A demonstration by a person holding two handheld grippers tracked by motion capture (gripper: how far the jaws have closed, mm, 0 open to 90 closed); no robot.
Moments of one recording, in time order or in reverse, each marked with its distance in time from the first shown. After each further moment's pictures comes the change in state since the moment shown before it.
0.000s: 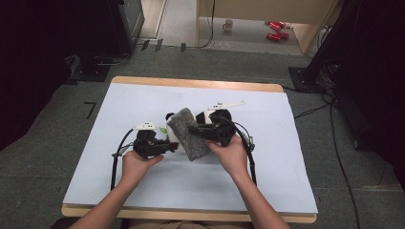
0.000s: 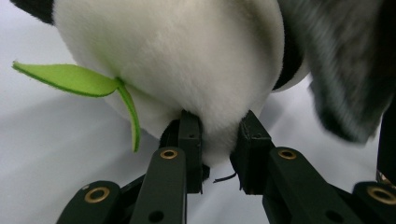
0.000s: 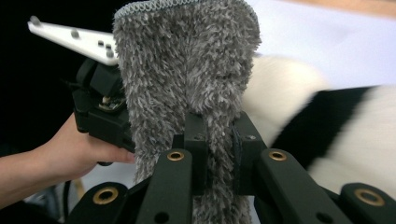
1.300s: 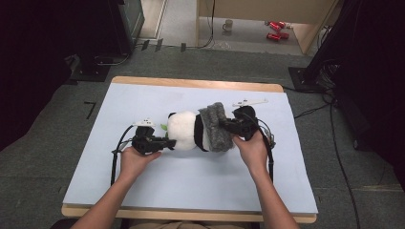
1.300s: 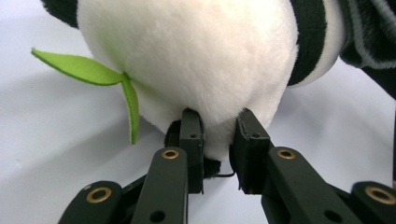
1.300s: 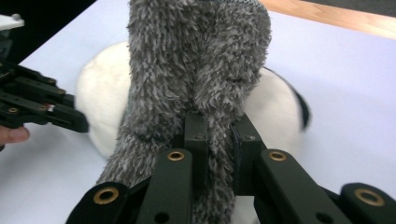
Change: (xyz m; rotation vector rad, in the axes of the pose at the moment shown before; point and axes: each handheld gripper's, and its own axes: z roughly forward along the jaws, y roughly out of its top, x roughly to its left) left arm 0.025 0.002 0.004 0.034 -0.009 -0.016; right arm -0.061 -0.011 -0.035 0.010 -0.289 0.030
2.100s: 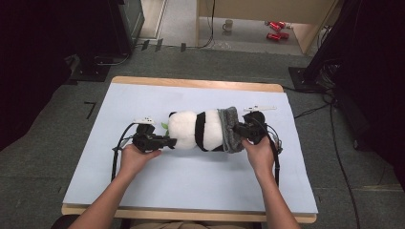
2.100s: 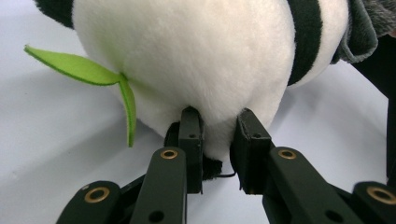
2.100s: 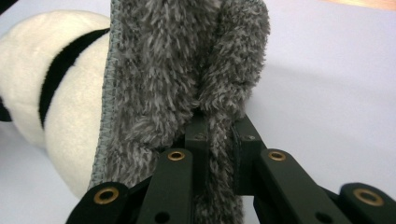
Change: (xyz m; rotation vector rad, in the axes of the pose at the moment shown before) left arm 0.005 0.005 0.003 0.016 -0.022 0.006; right arm -0.034 -0.026 0.005 0.007 -0.121 0.061
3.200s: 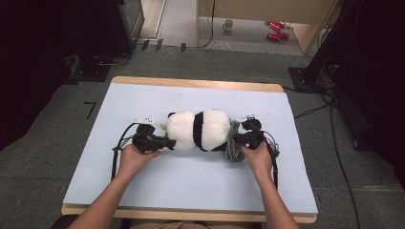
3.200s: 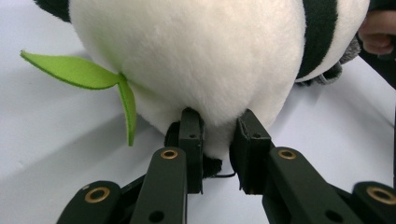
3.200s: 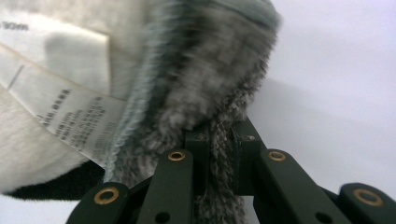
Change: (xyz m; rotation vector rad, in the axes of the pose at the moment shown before) left arm 0.002 -0.001 0.001 0.032 0.011 0.001; right arm -0.022 -0.027 0.036 0.191 0.018 0.111
